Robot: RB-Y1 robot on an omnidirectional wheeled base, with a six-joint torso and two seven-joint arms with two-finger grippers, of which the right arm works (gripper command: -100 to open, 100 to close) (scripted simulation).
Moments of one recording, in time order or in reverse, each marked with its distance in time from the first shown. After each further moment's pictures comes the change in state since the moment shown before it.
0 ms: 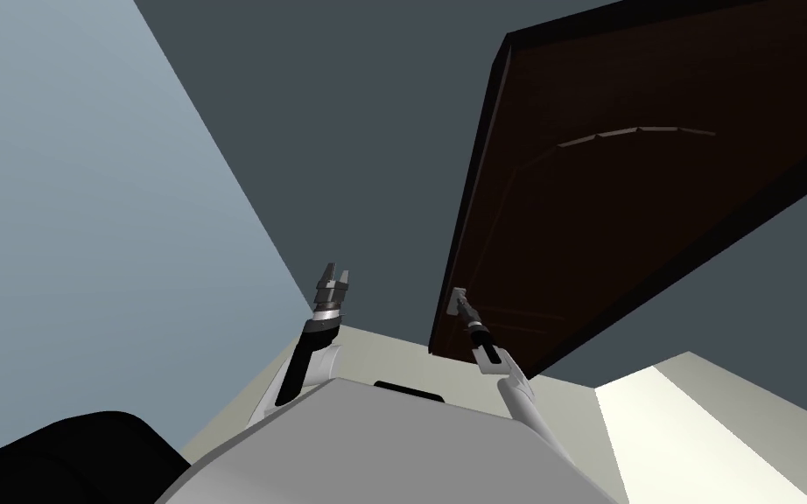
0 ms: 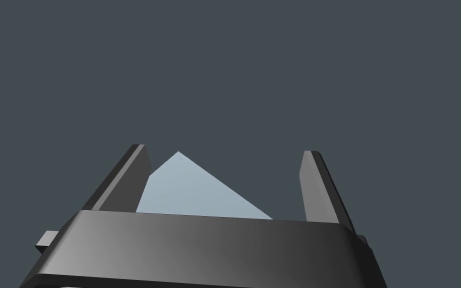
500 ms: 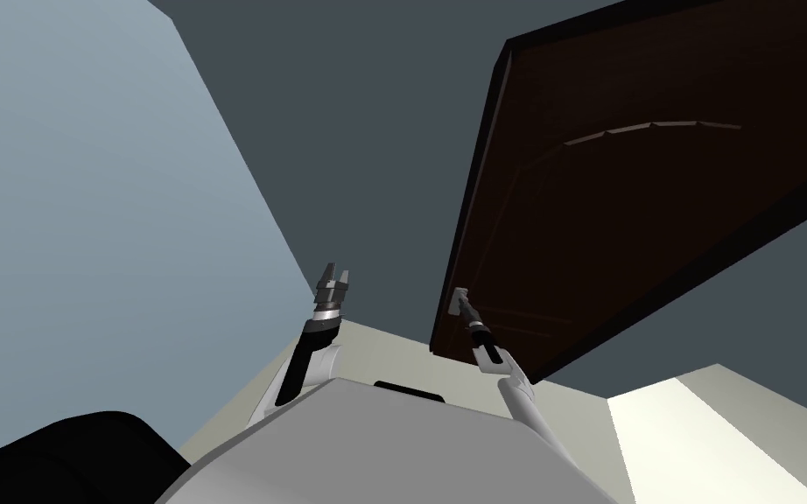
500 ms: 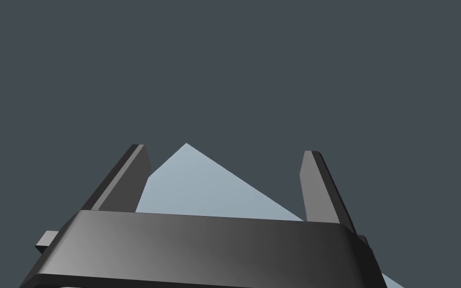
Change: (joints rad) arm -0.004 -0.003 -0.004 0.008 -0.057 0.000 -0.119
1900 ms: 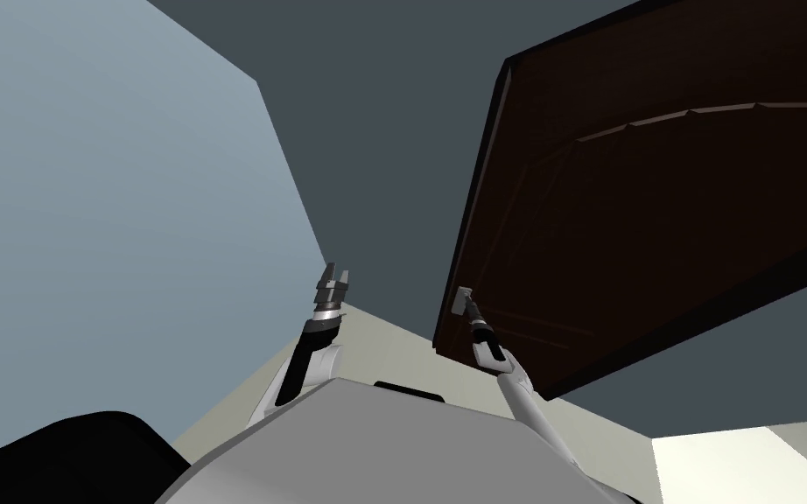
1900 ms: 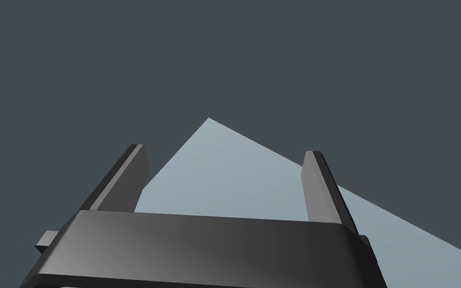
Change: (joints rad) arm -0.042 -0.010 -0.021 0.060 -0.195 -0.016 -0.340
